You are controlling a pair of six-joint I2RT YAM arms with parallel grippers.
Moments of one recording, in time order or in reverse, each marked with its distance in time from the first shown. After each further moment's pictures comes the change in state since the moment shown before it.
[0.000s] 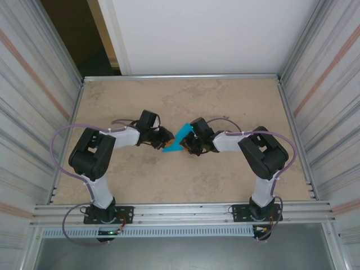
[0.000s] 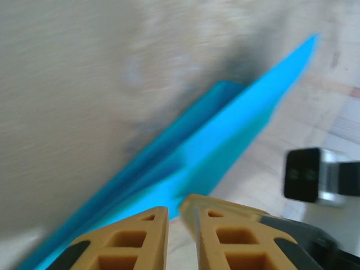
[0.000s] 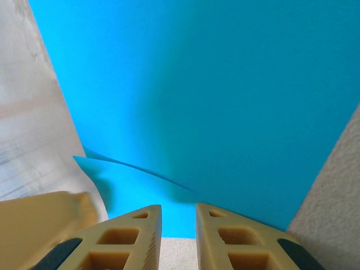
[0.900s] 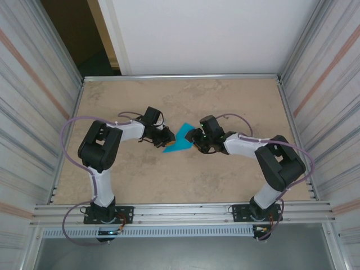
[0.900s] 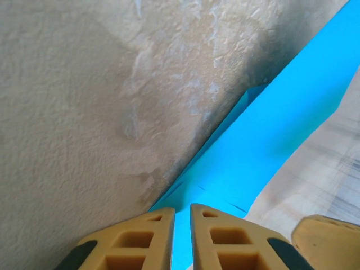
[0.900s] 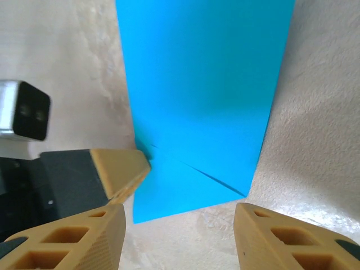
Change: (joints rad) left arm 0.010 0.136 0.113 -0.138 0.003 0.216; right arm -0.046 -0.202 -0.100 -0.016 0.067 -0.096
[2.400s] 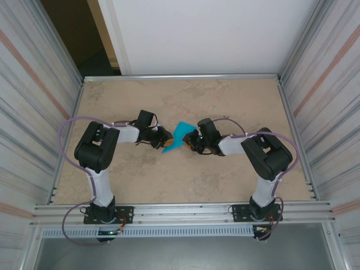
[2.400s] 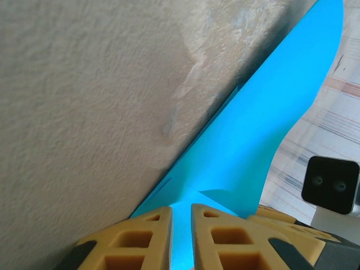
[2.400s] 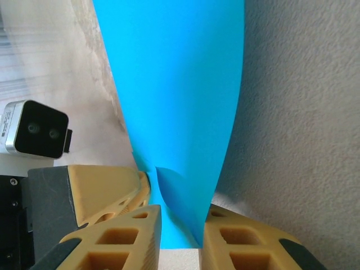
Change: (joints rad) left arm 0.056 -0.024 -0.118 0.205 0.110 -0.233; right arm 0.000 0.169 -0.021 0.278 -0.095 0.106
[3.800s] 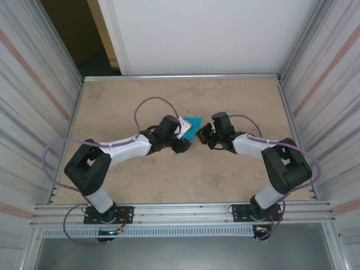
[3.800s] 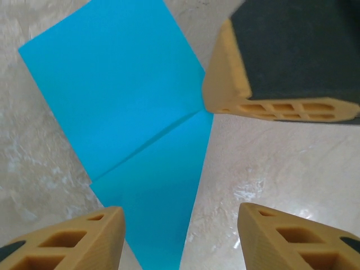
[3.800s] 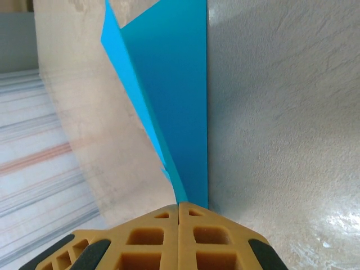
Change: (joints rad) left arm -0.393 -0.250 0.023 -0.102 -0.622 1.093; right arm -0.131 -0.218 -0.033 -0.185 -0.026 0.020
